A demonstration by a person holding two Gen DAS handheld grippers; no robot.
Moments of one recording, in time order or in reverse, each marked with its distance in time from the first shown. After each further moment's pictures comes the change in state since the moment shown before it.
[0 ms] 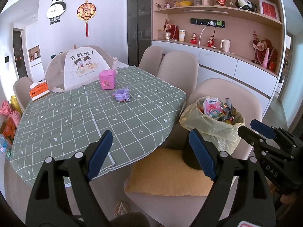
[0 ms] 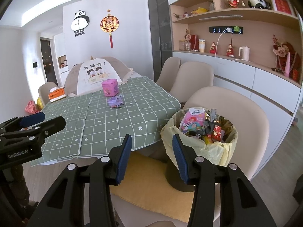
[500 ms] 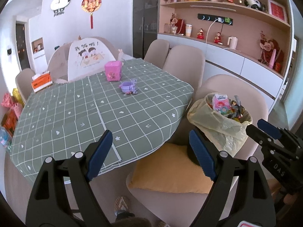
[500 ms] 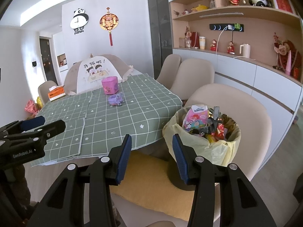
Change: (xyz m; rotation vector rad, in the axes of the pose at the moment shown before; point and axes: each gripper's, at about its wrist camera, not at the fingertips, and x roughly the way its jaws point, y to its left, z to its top) left arm 0.021 0.025 -0.001 -0.047 0.064 0.018; right arm 0.015 0.009 0.003 0.003 0.028 -0.002
